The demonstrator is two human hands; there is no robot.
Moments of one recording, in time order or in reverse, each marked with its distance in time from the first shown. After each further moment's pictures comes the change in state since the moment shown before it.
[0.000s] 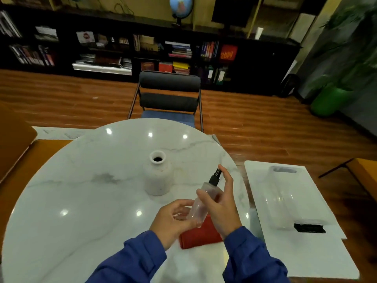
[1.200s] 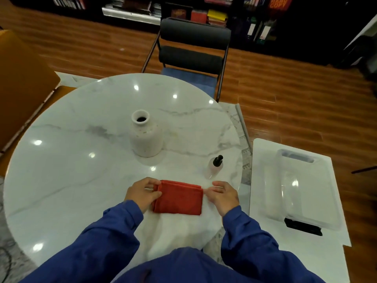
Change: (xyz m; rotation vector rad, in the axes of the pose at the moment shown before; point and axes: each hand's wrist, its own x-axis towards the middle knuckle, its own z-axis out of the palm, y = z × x) left_hand 0.036 -0.073 0.034 0.249 0.438 -0.321; right_hand 0.049 0.130 -0.109 -0.211 -0.036 0.573
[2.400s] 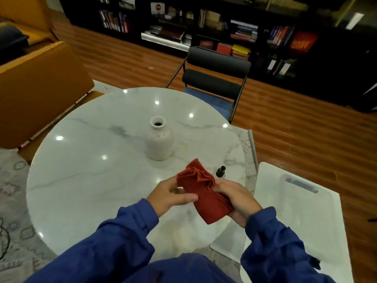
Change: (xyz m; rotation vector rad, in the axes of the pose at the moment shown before) left_hand -0.063 0.063 0.028 -0.474 -0.289 0.242; right_hand -0.042 -0.083 -0.047 0.096 -0.560 -0.031
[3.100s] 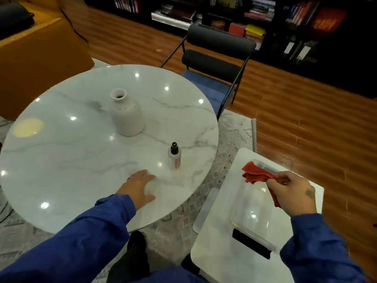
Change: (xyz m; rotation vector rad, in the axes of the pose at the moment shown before) left_hand 0.031 -0.086 0.076 1.097 0.235 -0.302; right_hand -0.034 -0.006 -0.262 -0.811 0.699 -0.304
